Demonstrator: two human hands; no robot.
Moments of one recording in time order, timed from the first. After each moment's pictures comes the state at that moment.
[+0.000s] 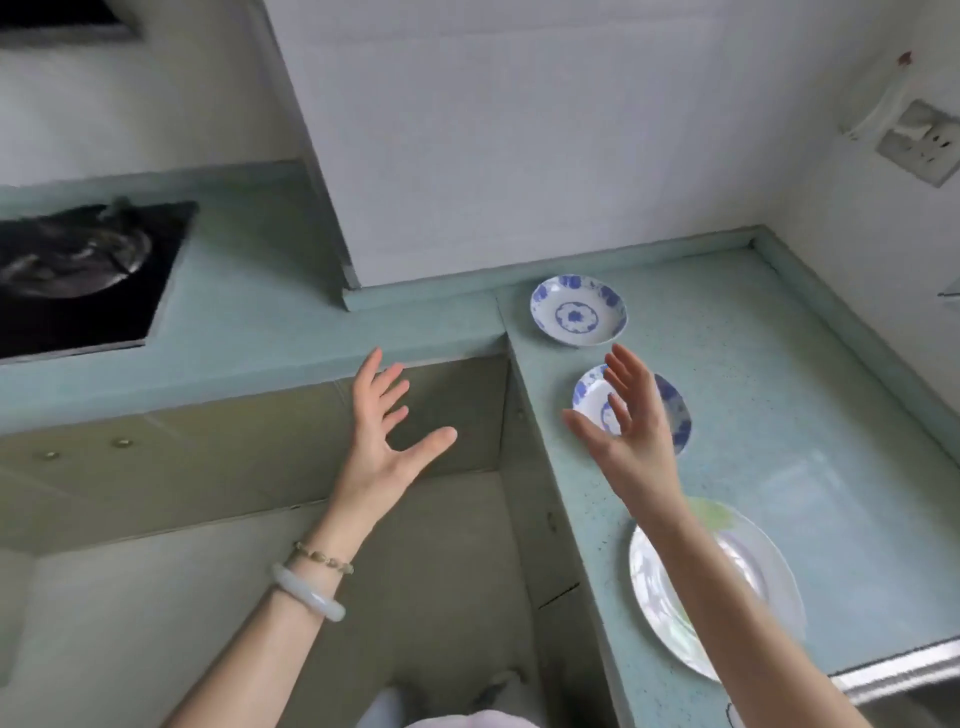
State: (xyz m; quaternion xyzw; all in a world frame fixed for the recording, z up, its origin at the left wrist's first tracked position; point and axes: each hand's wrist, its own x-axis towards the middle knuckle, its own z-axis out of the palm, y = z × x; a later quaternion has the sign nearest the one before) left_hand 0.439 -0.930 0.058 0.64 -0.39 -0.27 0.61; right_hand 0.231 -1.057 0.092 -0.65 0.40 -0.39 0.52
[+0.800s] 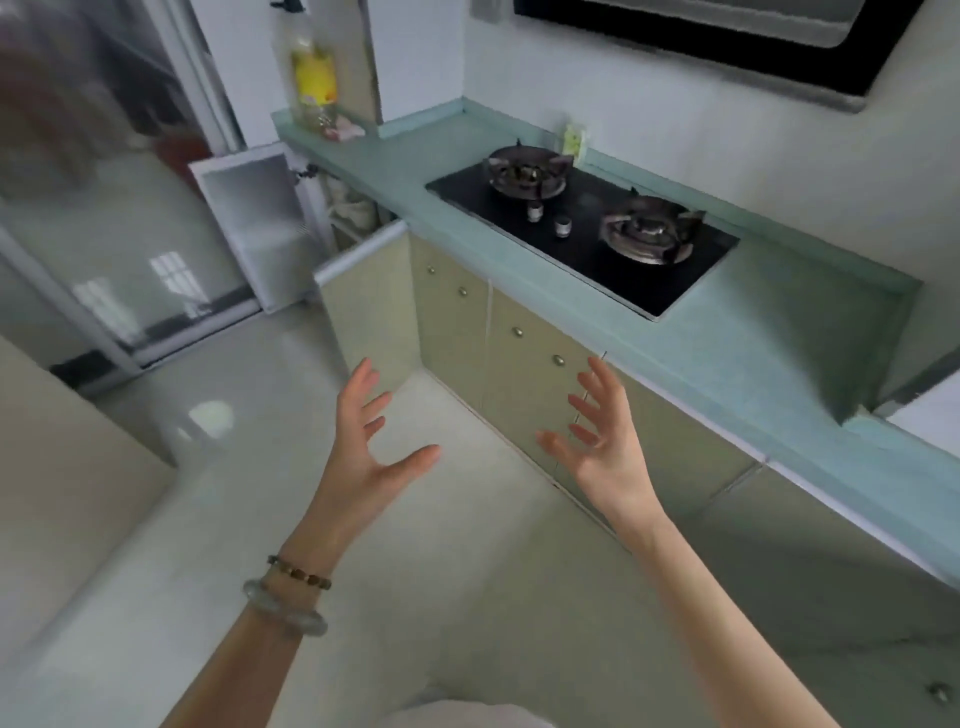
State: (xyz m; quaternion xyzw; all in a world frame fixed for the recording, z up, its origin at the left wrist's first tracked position) left_hand 0.561 -0.461 0.066 0.77 -0.06 0.08 0.63; right_hand 0.561 -0.707 0.087 -0.79 -0.01 -0.06 0.61
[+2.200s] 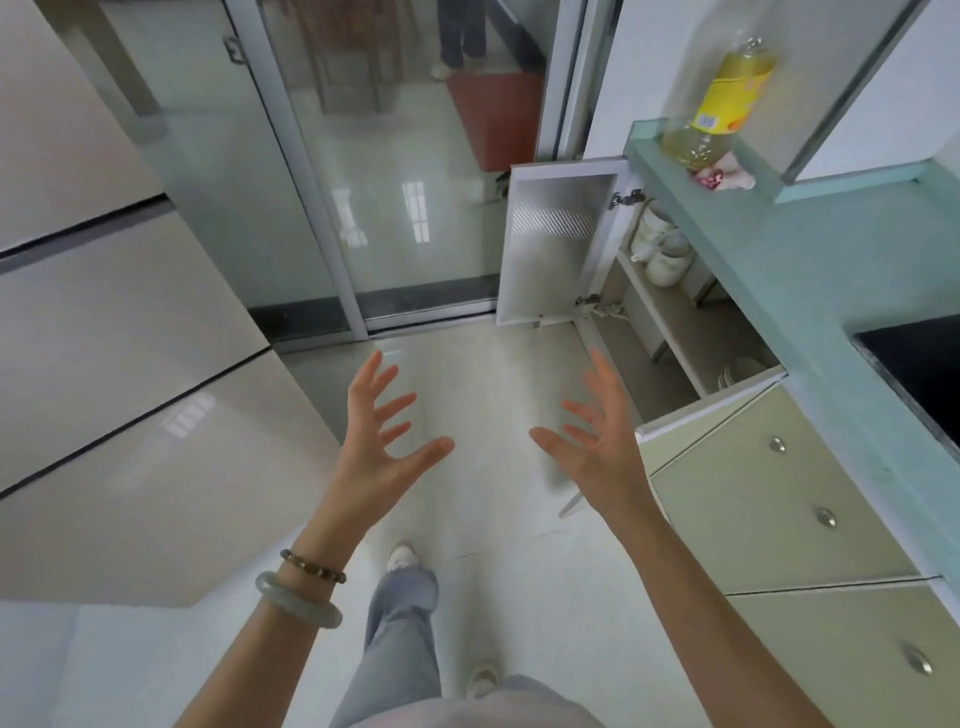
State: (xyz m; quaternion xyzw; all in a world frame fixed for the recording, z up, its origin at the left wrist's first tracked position) left_hand 0.894 0.024 0.051 0.76 0.18 0.17 0.60; right_hand 1.017 -0.171 0.054 -0.75 -0.17 0.14 0.62
